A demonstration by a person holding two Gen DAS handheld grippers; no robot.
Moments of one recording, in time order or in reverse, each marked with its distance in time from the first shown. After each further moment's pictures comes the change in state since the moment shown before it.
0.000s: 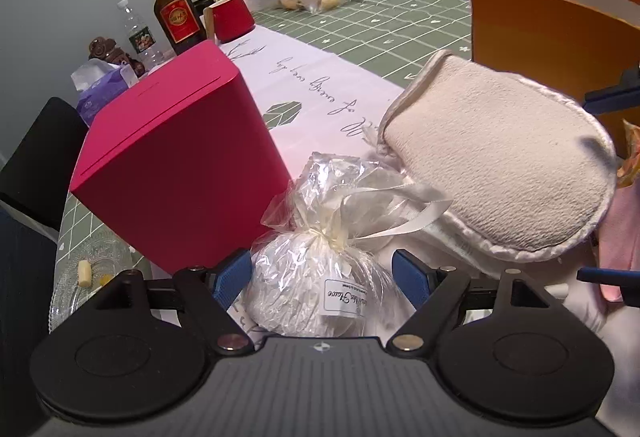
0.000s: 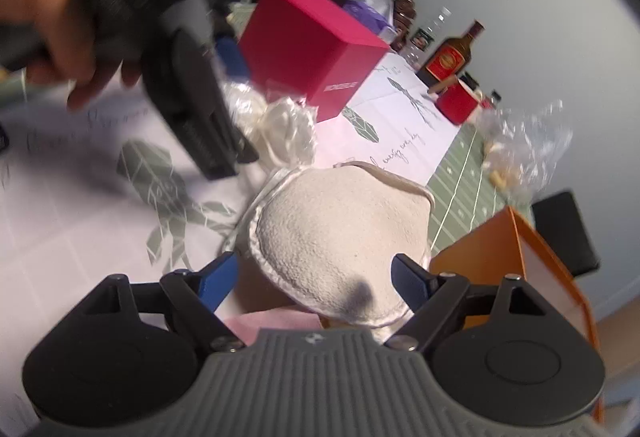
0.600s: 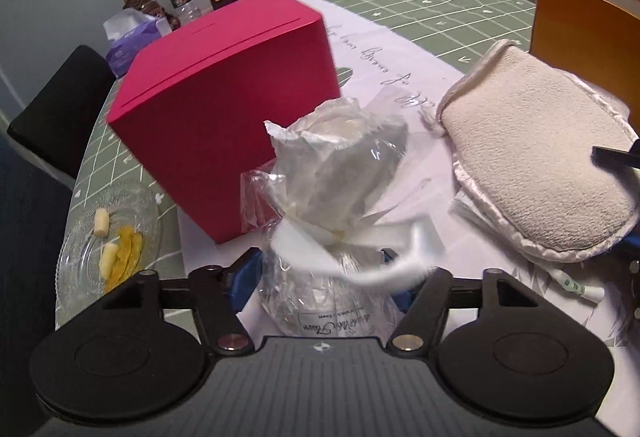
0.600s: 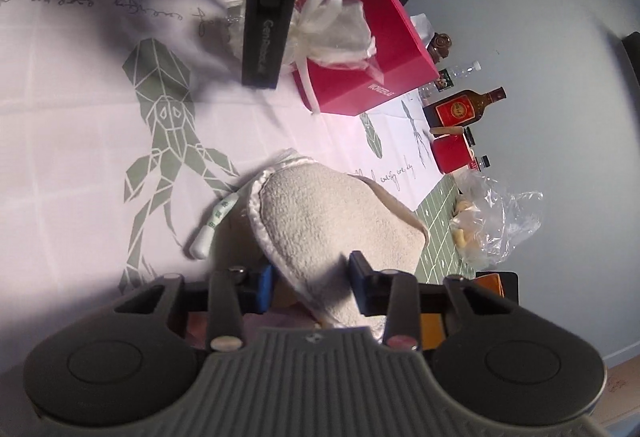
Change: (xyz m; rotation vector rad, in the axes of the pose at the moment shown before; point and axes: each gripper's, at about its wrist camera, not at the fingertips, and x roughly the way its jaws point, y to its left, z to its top) left arm 0.006 0.027 -0.008 -0.132 0.085 0.038; right arm 0.023 0.038 -0.009 -0.353 0.021 -0.151
